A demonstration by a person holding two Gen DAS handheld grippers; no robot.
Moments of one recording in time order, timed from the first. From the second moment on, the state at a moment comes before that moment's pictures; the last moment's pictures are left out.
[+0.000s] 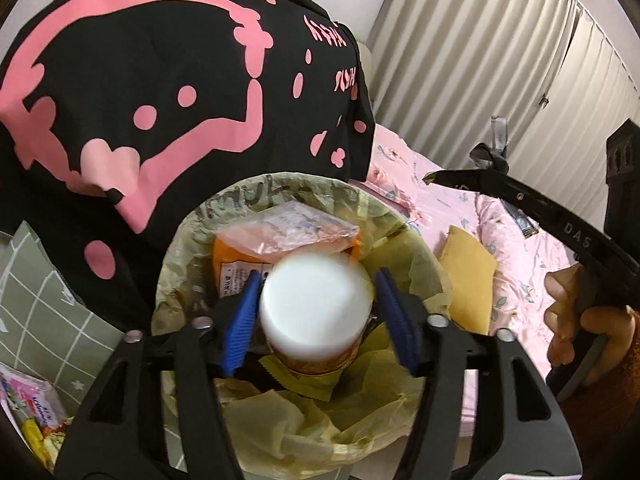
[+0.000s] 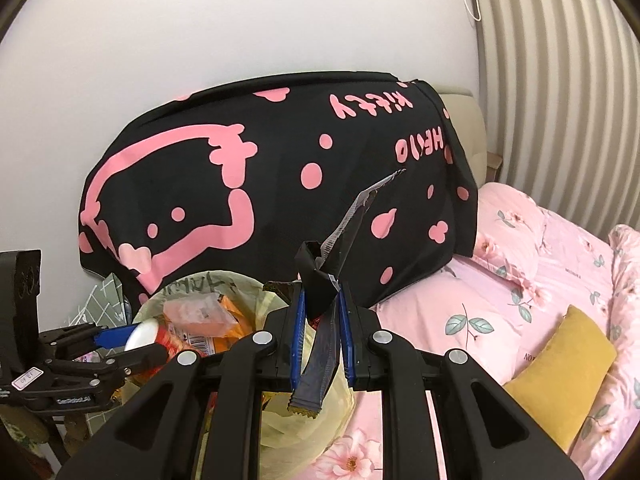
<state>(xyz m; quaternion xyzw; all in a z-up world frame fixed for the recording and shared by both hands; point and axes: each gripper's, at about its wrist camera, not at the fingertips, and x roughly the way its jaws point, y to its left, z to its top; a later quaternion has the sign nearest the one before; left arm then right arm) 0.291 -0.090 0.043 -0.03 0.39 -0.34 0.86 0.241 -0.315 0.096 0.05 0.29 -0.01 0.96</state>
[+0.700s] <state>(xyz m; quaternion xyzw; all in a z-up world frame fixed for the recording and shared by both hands) 0.256 0.044 0.059 -0.09 0.35 -0.18 0.91 0.256 -0.210 0.070 0.02 0.33 0.13 0.94</state>
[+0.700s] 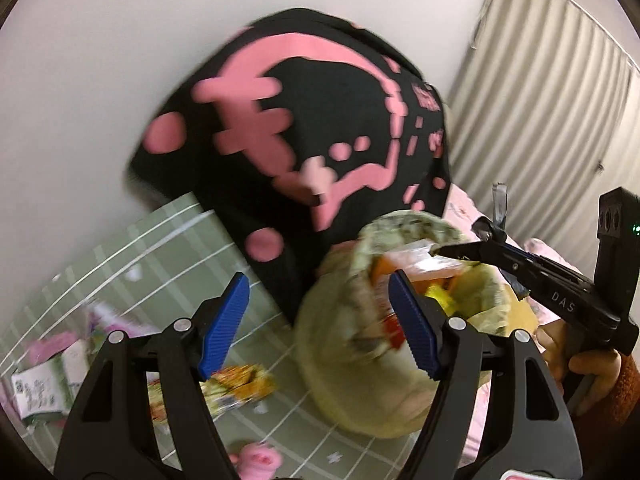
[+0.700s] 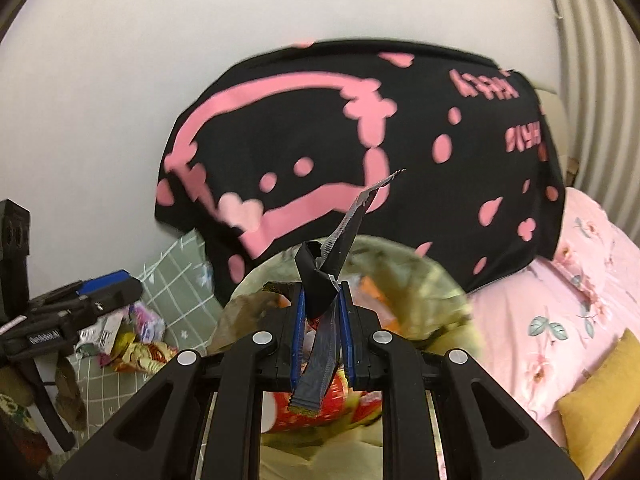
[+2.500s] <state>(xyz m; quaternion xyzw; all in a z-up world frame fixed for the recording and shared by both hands) 0.137 0.359 -0.074 -0.28 0.37 0.22 0.86 0.261 0.005 0.017 -0.08 0.38 0.27 0.88</state>
